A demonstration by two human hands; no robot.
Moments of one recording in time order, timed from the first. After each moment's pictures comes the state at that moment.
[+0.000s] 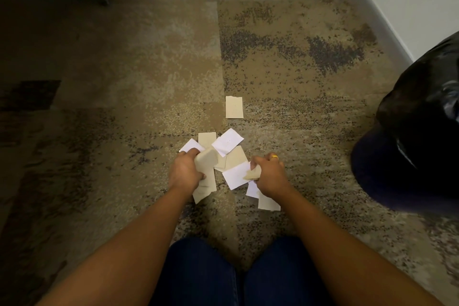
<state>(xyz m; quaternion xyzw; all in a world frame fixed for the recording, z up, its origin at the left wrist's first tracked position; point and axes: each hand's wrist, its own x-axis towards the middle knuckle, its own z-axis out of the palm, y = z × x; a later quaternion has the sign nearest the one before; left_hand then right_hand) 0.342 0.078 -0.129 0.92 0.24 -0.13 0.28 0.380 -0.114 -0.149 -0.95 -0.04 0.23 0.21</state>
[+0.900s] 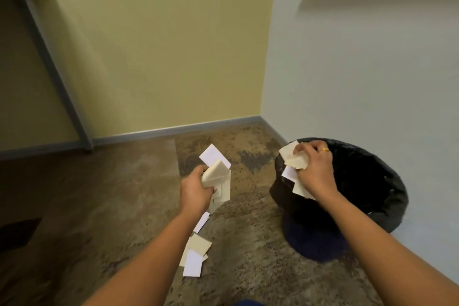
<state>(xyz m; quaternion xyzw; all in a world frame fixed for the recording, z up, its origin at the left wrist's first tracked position) 0.339 -0.041 0.114 0.87 0.08 0.09 0.48 0.368 -0.286 0.129 -0.91 0.04 -0.24 0.34</state>
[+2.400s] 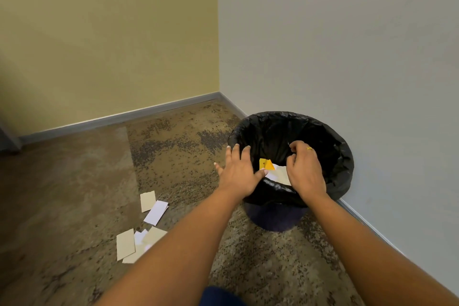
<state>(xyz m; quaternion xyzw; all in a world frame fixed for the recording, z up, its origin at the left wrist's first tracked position) 0.376 -0.219 0.090 0.96 -0.14 -0.06 0.24 0.355 -0.372 0.075 -0.92 0.16 -0.24 0.25</state>
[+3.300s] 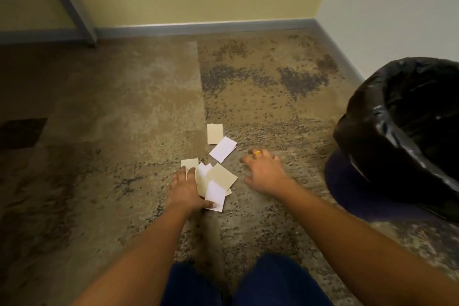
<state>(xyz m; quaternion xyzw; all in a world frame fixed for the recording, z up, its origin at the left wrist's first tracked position) 0.357 0.052 -0.123 0.94 0.16 -0.23 0.18 0.420 -0.135 -0.077 -0.96 -0.21 0.18 0.02</state>
